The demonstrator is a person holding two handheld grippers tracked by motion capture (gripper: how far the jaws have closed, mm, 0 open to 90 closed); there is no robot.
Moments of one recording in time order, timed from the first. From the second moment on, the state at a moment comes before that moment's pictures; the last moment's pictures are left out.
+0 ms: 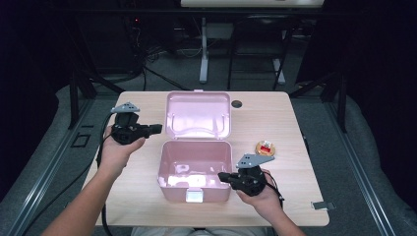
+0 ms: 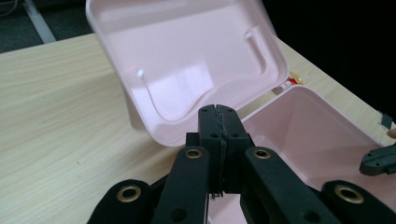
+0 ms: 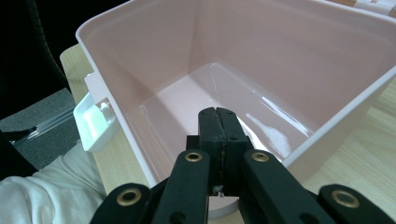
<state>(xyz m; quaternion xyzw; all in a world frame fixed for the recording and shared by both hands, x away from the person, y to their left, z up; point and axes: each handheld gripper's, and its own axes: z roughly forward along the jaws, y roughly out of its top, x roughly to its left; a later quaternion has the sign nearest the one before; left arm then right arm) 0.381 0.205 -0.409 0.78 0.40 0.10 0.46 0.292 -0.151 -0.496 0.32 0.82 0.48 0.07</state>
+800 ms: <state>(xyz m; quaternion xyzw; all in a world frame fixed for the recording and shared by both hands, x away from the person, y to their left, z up) 0.369 0.217 -0.439 0.78 0.41 0.11 0.45 0.291 -0.150 -0.494 0.32 0.82 0.48 0.07</state>
